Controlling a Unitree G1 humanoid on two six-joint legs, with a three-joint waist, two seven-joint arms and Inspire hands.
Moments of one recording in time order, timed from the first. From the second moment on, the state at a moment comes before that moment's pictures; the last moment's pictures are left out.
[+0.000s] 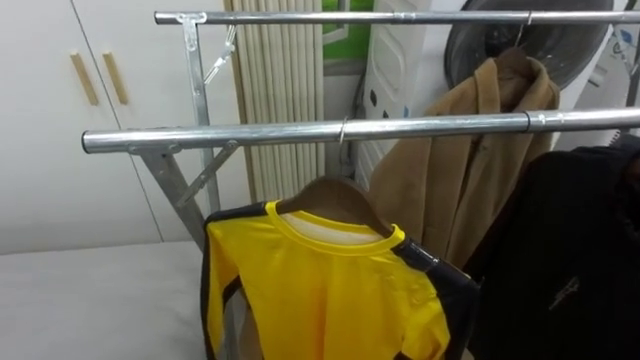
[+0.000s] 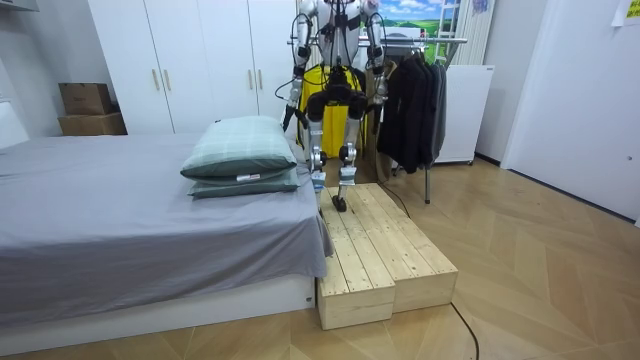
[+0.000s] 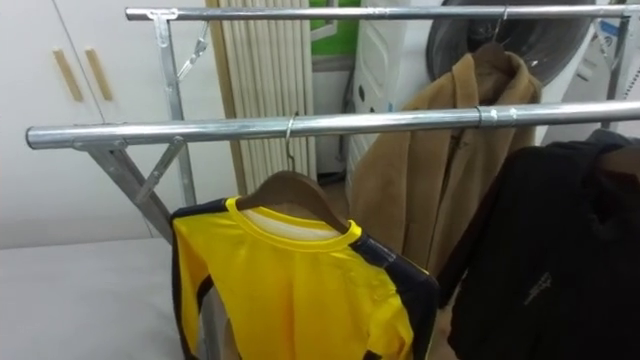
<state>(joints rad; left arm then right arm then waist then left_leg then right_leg) 0.23 0.16 0.11 1.13 0.21 -0.01 0.17 0.07 -0.23 0.07 1.19 0.16 -0.02 0.14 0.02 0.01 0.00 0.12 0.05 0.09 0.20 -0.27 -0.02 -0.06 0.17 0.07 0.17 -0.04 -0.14</state>
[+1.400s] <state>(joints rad) 0.21 0.18 0.10 1.14 0.32 0.11 0.08 0.02 -0.22 0.06 1.29 0.15 0.05 0.08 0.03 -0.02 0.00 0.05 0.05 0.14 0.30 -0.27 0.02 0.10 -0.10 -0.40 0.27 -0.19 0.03</state>
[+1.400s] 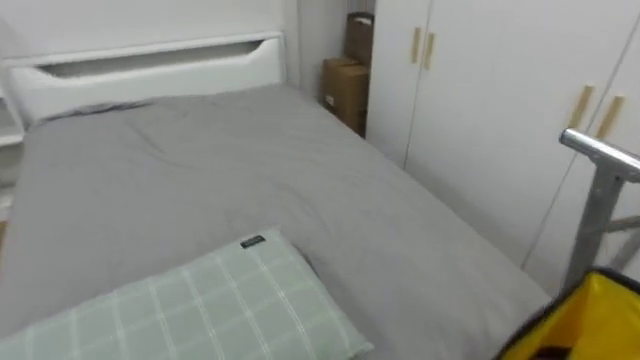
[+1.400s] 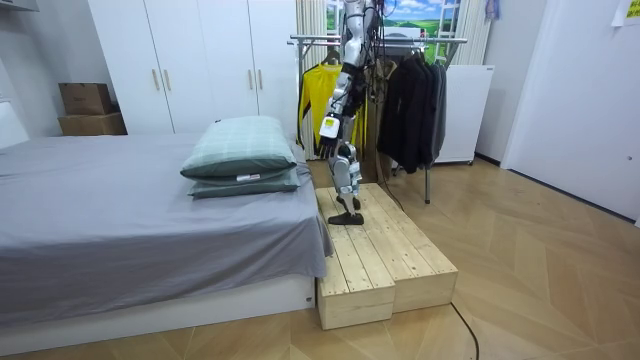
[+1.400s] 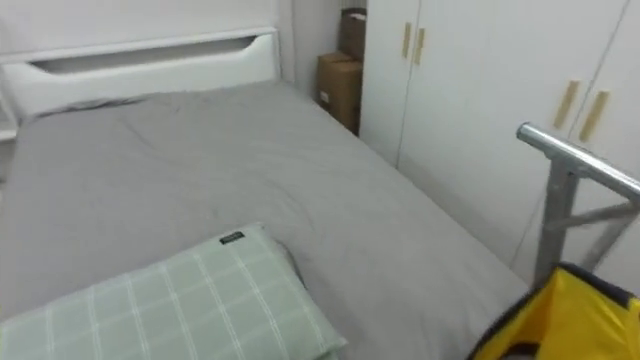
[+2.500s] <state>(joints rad) 0.20 0.18 0.05 1.14 0.34 0.11 0.08 0.03 -0.20 0.10 1.29 0.14 0.02 0.10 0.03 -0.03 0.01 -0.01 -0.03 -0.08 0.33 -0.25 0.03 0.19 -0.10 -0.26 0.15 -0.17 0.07</state>
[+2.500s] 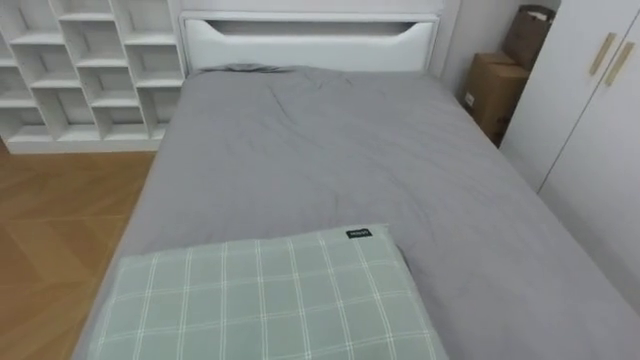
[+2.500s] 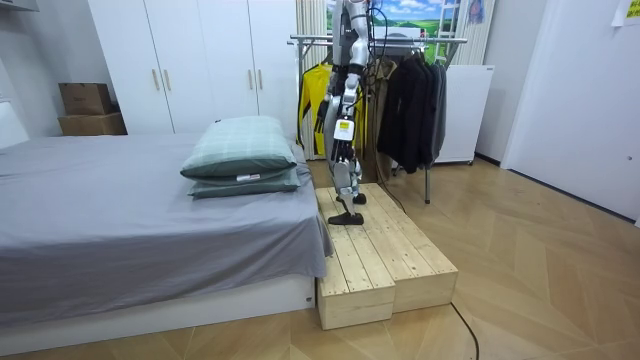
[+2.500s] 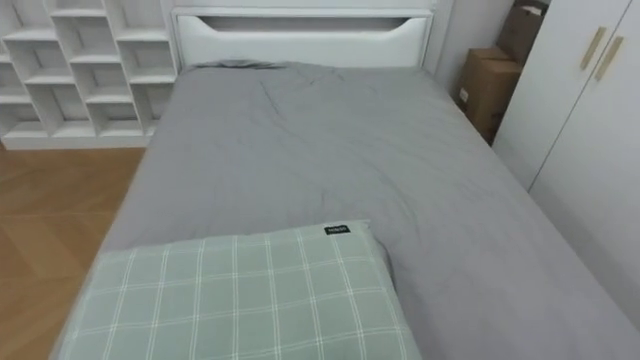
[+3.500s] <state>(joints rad) 0.22 0.17 0.05 1.14 0.37 0.13 0.05 0.04 -0.20 0.10 1.29 0.16 0.04 0.16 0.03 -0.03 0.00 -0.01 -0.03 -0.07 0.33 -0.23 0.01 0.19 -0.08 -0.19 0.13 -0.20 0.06</state>
